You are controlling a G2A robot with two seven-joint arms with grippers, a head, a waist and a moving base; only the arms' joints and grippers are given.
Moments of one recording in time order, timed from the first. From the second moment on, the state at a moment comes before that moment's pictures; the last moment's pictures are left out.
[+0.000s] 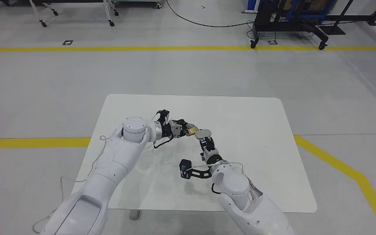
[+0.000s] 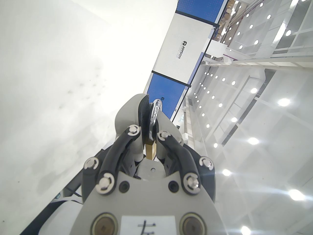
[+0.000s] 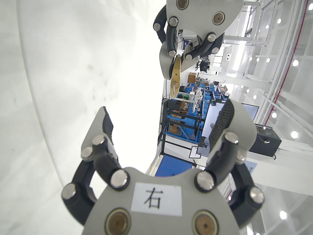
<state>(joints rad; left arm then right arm) 0.76 -1.37 -0.93 -0.83 -0.41 0.21 -0.90 -1.47 -1.30 0.94 -1.84 -2.70 -0.44 0.40</state>
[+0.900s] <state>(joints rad) 0.83 -1.33 -0.96 -0.99 -0.25 0.08 -0.90 -1.41 -1.25 1.16 -1.65 -2.20 -0.61 -0.19</state>
